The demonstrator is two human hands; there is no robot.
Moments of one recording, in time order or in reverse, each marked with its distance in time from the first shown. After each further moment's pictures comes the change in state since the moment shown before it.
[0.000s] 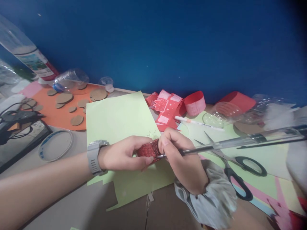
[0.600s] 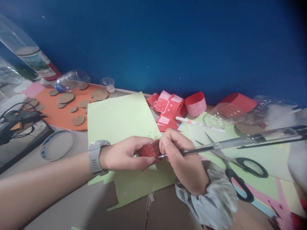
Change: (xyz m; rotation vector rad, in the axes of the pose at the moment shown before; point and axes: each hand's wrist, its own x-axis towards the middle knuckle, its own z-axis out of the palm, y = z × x) left_hand 0.000 -0.001 0.000 -0.006 -0.008 0.000; right_hand 0.000 -0.001 0.000 0.019 -0.012 0.014
